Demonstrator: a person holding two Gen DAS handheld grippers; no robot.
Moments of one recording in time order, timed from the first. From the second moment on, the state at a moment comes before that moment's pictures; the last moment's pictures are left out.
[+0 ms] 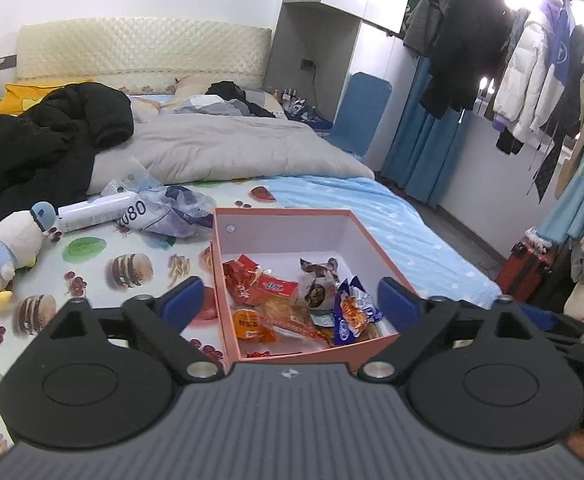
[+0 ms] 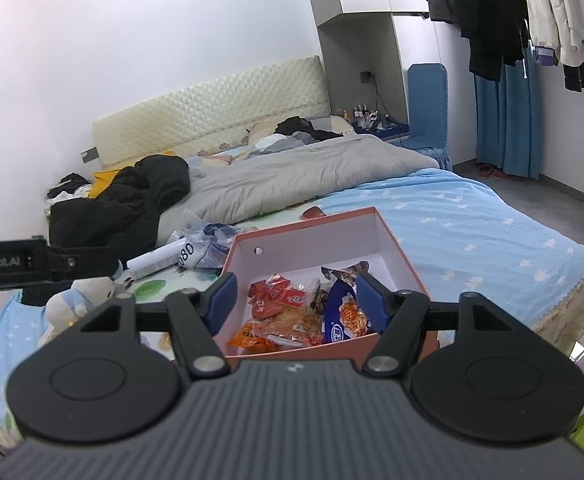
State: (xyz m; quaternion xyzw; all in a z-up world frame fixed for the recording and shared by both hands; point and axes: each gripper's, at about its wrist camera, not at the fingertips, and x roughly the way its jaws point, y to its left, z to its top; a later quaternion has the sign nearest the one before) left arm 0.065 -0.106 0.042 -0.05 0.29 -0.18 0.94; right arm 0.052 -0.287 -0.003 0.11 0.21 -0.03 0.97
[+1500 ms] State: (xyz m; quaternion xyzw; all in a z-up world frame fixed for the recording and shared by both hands) left arm 0.102 -0.109 0.037 -0.03 0.31 -0.16 0.94; right arm 0.074 -0.296 -0.006 0.12 0.22 -0.05 0.97
